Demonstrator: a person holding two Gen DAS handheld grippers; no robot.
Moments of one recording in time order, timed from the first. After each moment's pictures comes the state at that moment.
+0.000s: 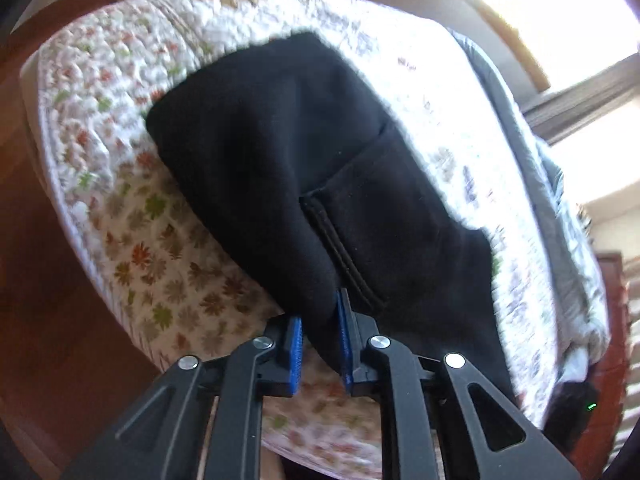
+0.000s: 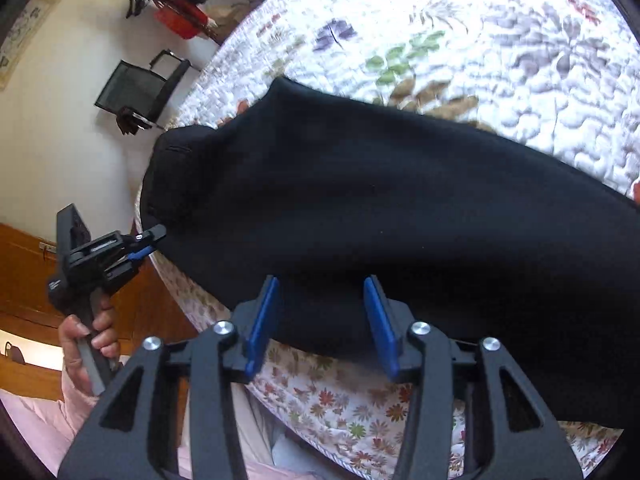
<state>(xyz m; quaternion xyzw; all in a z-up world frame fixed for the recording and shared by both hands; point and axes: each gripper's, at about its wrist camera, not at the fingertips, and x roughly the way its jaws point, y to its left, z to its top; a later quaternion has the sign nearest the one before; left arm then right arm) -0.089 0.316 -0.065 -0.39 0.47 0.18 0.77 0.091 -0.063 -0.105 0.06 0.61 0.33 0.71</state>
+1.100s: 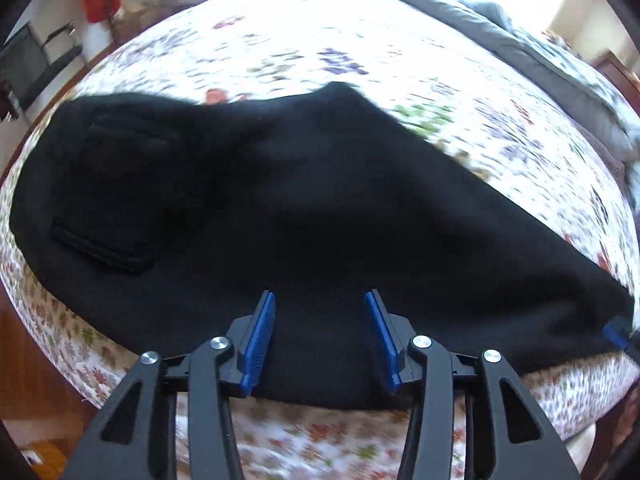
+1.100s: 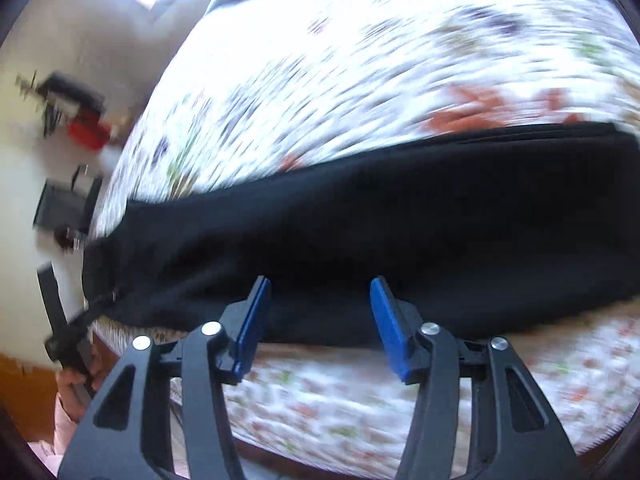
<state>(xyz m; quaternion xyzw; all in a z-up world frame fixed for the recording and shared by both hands) 0.031 0.102 -0.054 -0.10 0.55 0.10 0.82 0.054 -0.338 -0.075 0.17 0.54 0.12 0.81</state>
